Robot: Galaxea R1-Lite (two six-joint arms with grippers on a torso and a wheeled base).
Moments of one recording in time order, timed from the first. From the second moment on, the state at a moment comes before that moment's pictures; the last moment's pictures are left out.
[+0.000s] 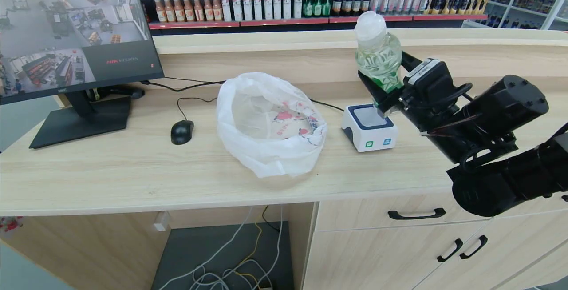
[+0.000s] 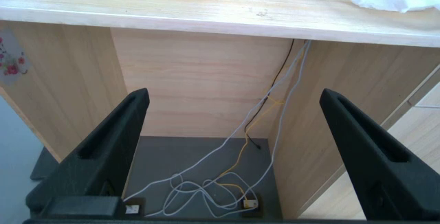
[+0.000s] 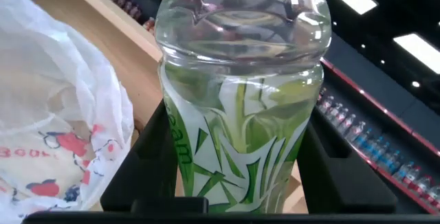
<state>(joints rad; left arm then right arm) 0.00 0.00 0.00 0.00 0.01 -0.01 0.34 1.95 -0.95 -1.57 0.29 -0.73</state>
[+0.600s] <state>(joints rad) 0.00 0.00 0.00 0.00 0.01 -0.01 0.19 2.02 -0.98 -1.57 0.70 -0.76</state>
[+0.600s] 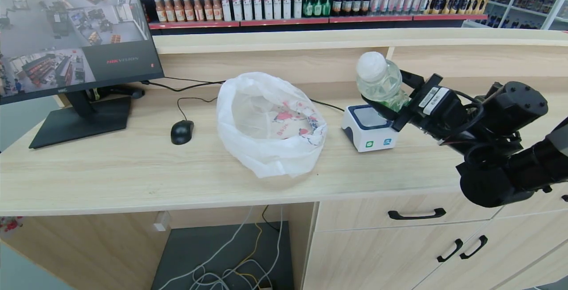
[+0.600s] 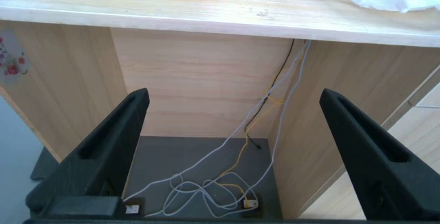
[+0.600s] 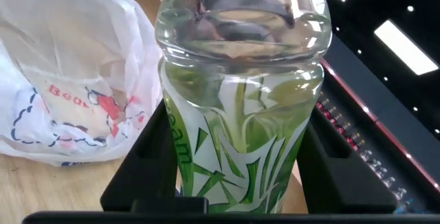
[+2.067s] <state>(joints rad) 0.00 0.00 0.00 0.00 0.01 -0.01 0.16 2.09 -1.05 -1.57 0.77 -0.79</state>
